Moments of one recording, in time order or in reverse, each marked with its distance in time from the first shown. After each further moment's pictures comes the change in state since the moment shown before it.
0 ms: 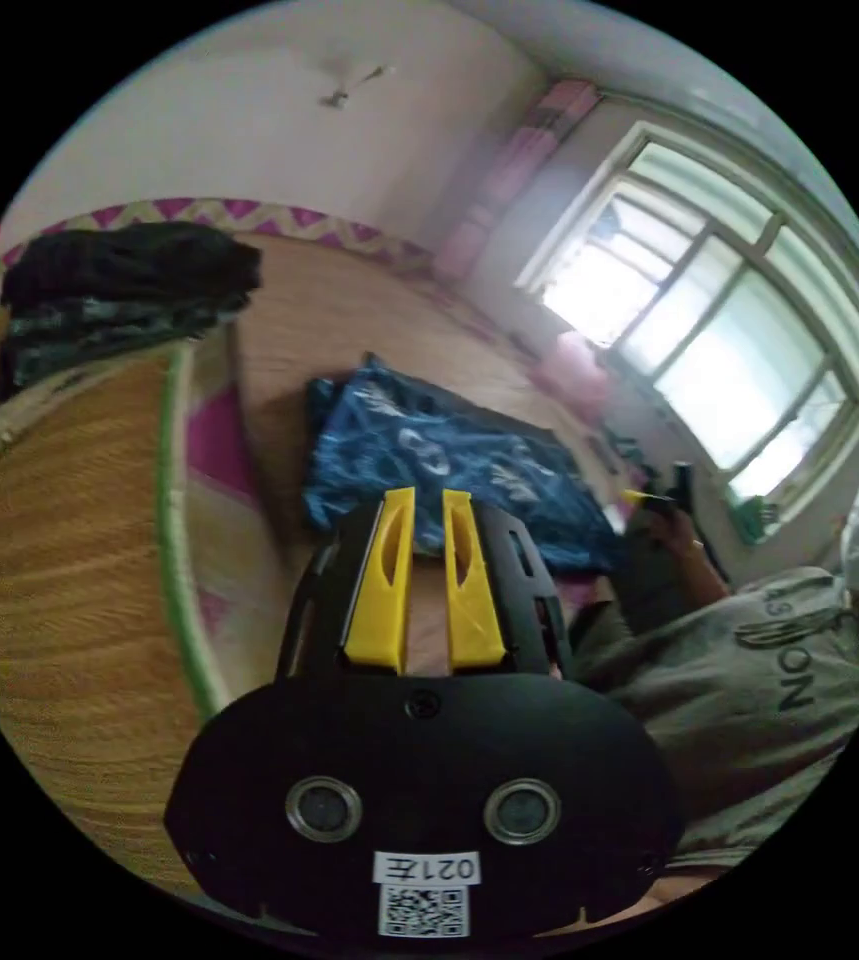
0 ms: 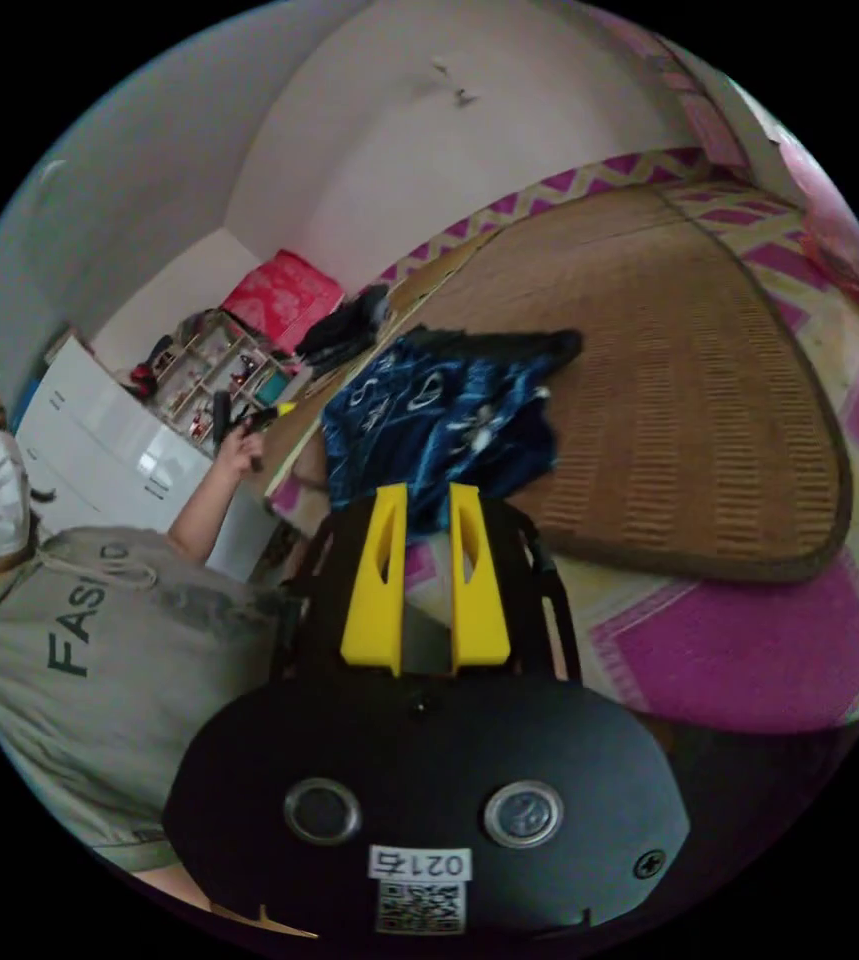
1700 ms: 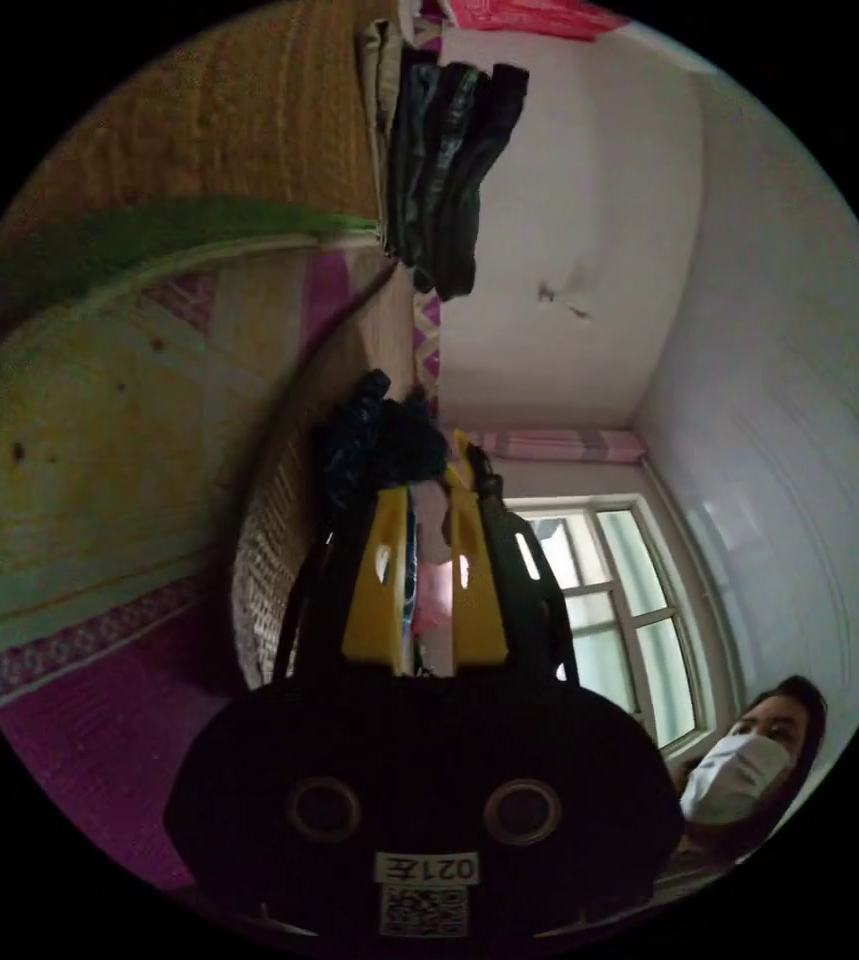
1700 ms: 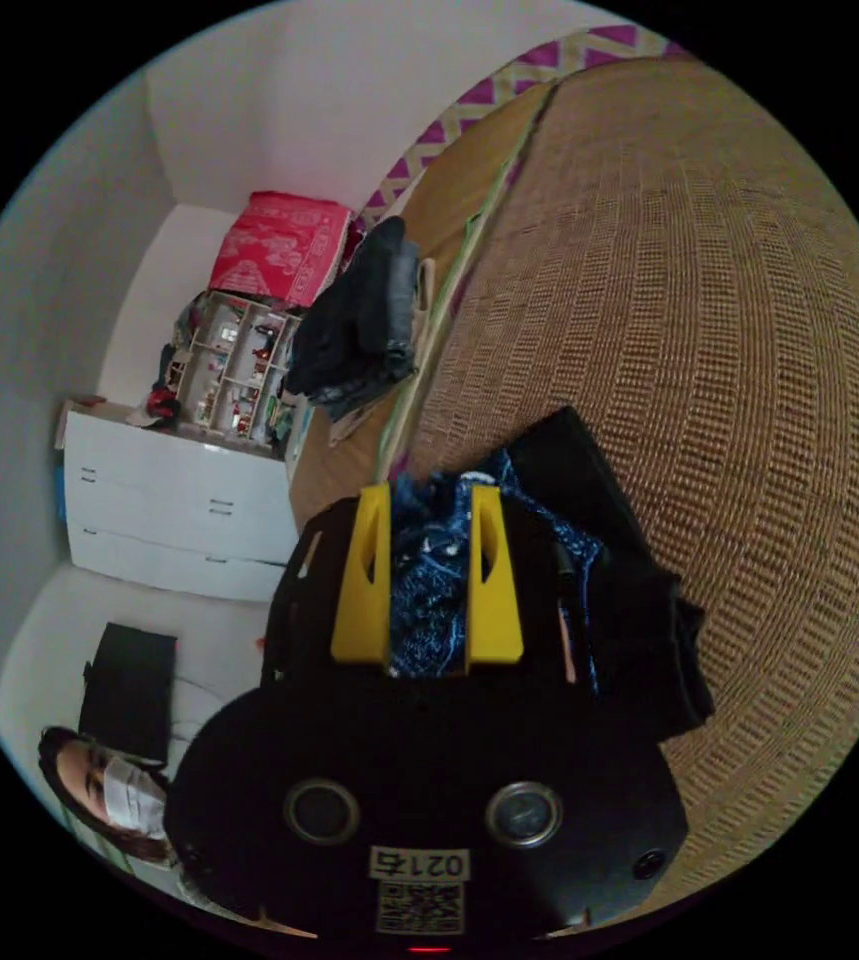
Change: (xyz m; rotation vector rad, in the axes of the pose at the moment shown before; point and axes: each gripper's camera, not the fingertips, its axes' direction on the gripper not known) left arm -0.104 0.122 -0.093 0.605 0.476 -0.844; right arm -0.014 -0.421 0.480 -0.356 -0.265 0.140
